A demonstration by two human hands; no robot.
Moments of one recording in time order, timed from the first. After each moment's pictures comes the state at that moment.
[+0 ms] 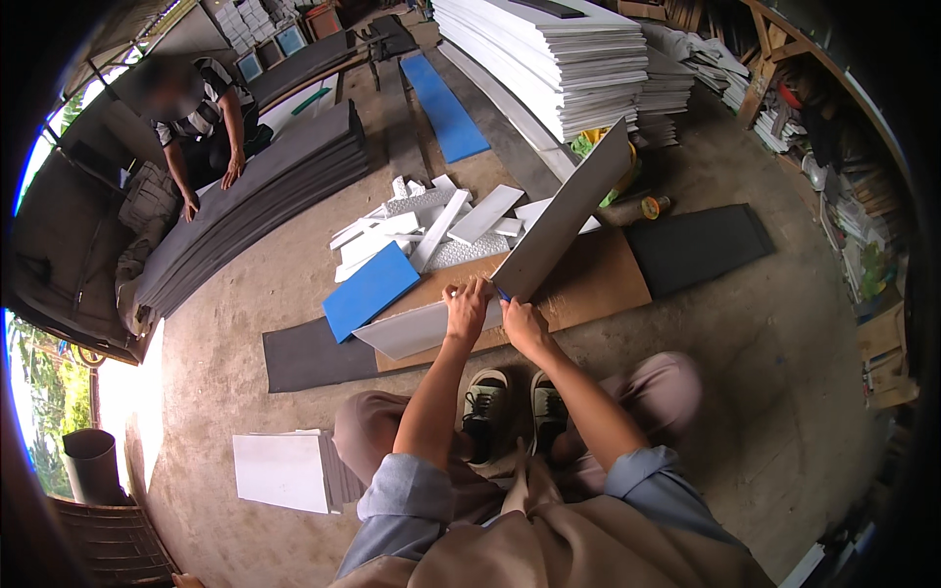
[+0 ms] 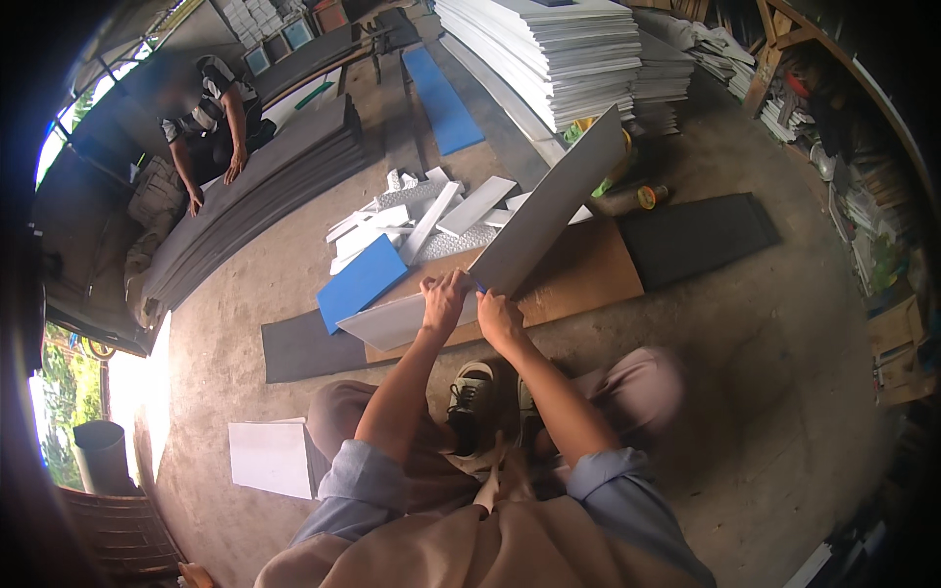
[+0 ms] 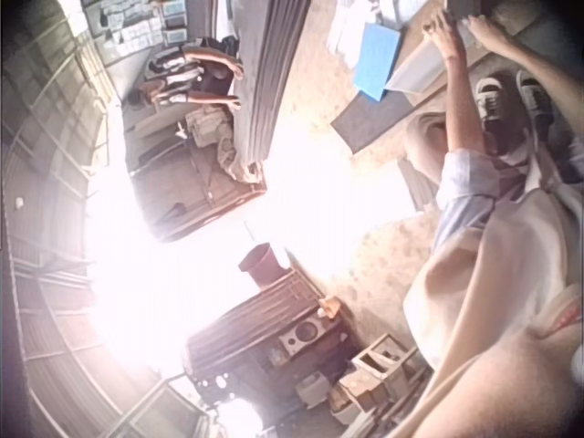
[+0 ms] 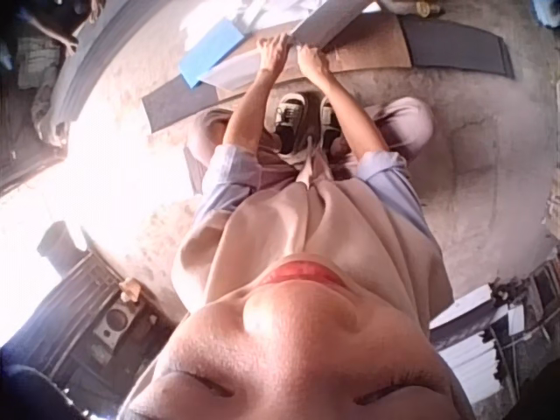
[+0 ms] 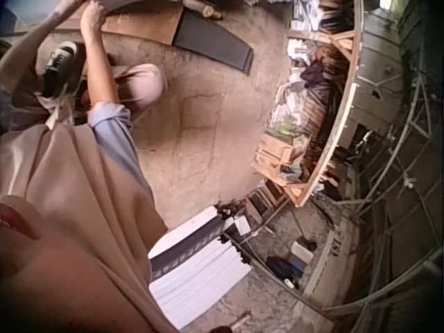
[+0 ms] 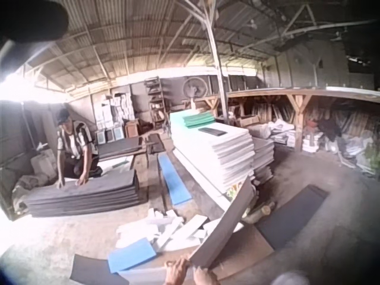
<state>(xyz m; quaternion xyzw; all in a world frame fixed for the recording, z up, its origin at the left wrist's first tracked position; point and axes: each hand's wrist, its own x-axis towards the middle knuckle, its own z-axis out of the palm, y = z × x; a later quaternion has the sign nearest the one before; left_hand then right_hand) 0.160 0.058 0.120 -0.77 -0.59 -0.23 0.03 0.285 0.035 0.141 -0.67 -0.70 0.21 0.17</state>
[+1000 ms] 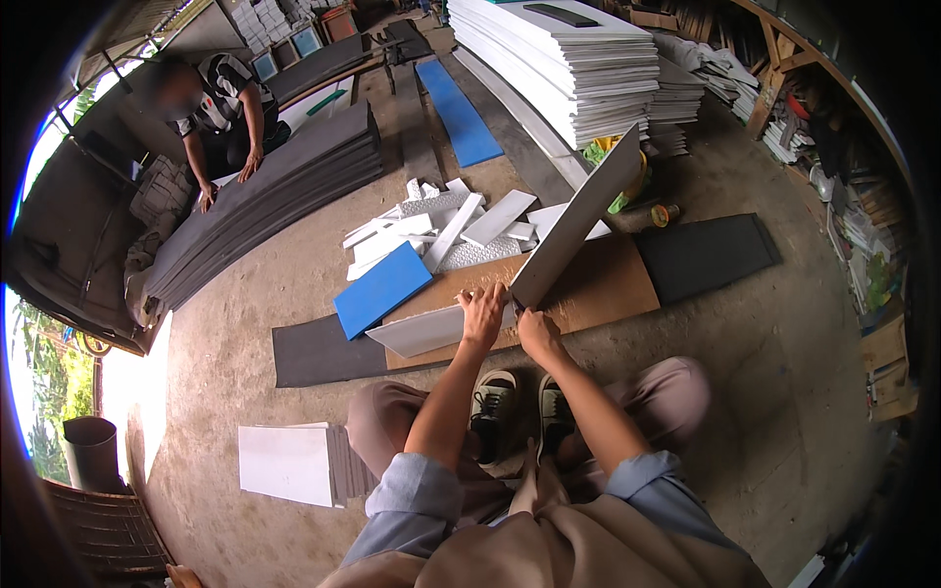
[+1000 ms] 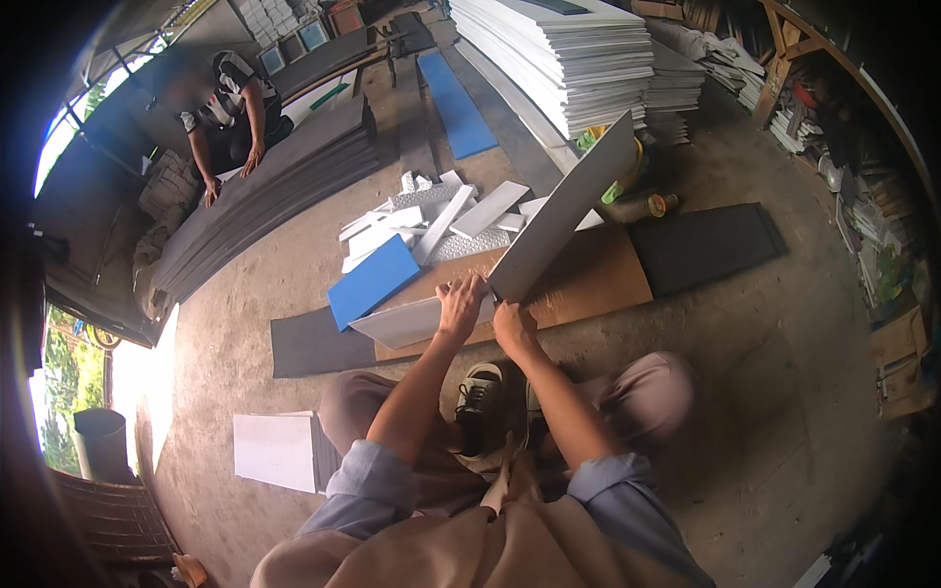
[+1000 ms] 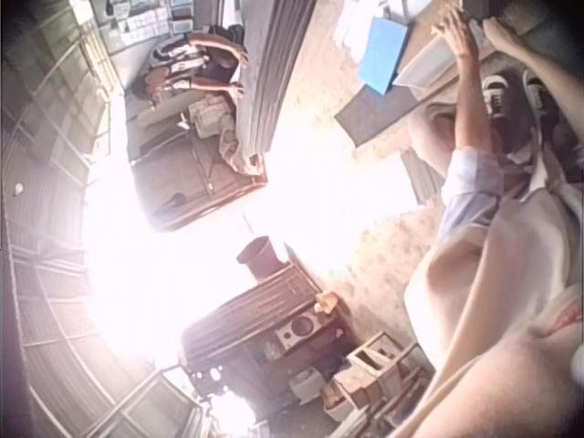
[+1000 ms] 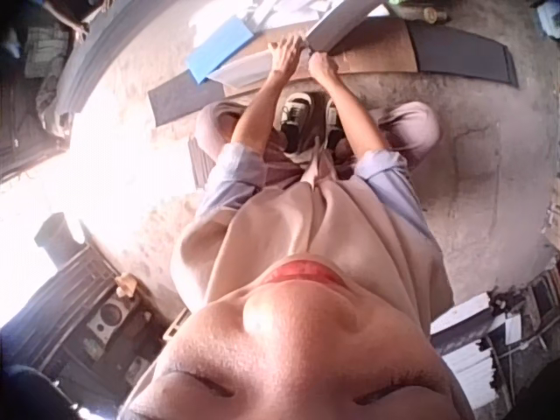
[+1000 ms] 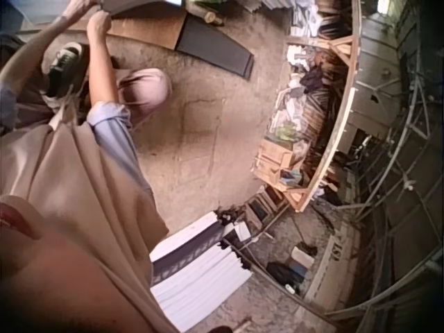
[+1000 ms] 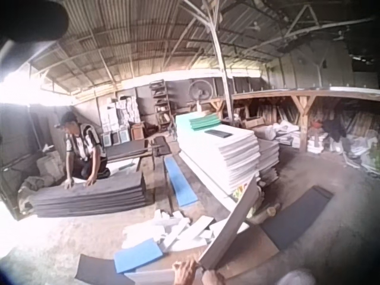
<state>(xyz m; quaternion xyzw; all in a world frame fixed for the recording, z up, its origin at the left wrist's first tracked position) 0.160 0.045 0.117 -0.78 -0.61 -0.14 0.06 0.281 0.027 0.124 -0.67 -0.70 0.23 0.12</state>
